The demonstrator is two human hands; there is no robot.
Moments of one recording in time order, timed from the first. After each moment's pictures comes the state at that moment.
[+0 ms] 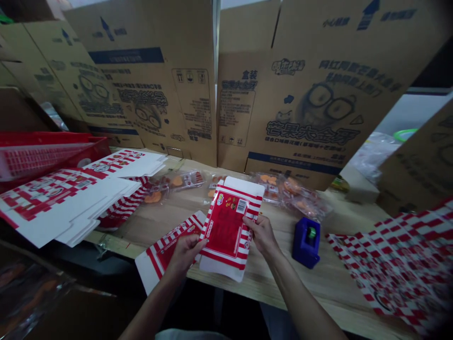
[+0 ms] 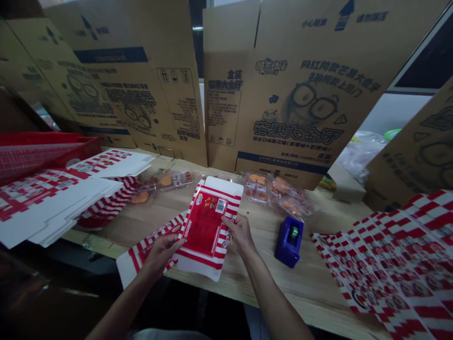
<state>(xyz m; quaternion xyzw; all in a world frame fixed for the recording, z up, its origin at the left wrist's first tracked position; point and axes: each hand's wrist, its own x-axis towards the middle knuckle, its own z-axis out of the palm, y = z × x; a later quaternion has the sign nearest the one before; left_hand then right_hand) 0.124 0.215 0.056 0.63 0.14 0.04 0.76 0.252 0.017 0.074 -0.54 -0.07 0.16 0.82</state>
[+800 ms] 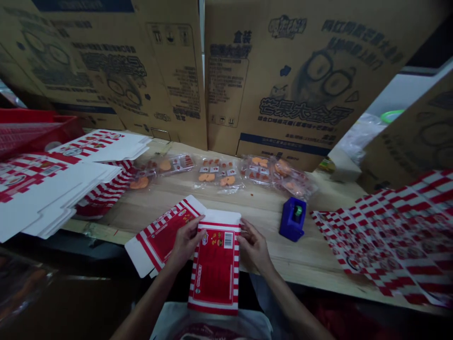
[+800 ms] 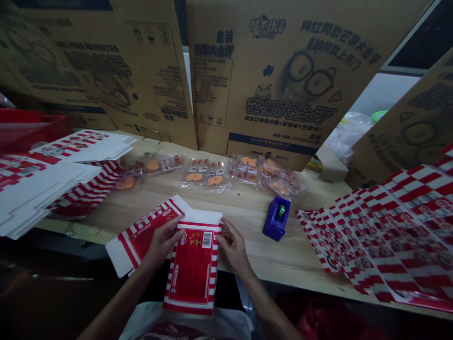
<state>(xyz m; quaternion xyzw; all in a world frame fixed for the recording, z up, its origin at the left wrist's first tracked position) 0.120 0.193 0.019 0.66 0.10 0.09 0.74 0.183 -0.035 0.006 -0.65 -0.11 0.13 0.74</state>
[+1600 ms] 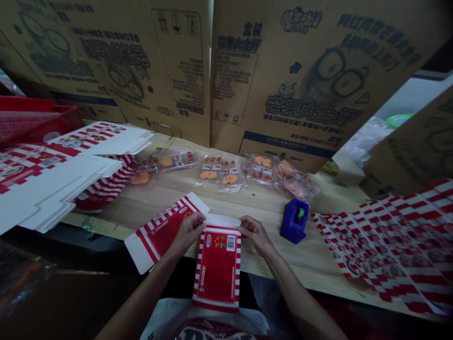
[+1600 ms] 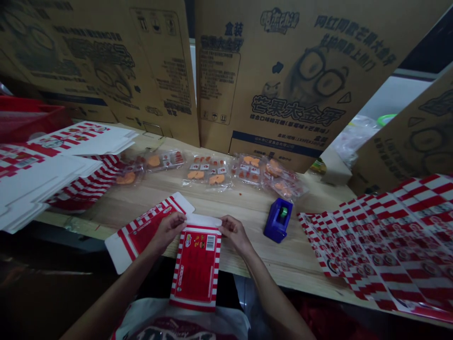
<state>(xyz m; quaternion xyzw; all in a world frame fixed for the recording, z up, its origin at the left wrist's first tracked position) 0.145 0.204 0.024 0.70 0.09 0.07 0.71 0.221 -0.032 0.019 -0.65 -0.10 0.24 0.71</state>
